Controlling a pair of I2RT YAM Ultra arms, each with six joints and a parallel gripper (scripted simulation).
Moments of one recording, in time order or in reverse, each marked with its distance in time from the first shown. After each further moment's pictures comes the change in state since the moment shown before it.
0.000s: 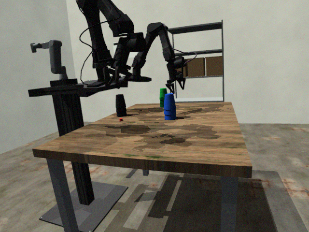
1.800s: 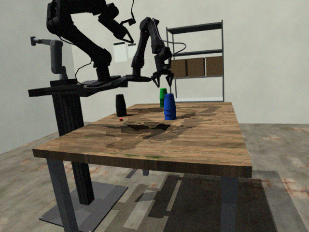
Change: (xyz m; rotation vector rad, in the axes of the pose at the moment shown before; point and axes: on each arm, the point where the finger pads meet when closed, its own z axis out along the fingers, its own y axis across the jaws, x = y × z) left arm -0.056 -0.151 -0.072 0.214 -0.091 -0.028; right arm 0.121 -0.182 -0.267 -1.523 -0.055 -2.042
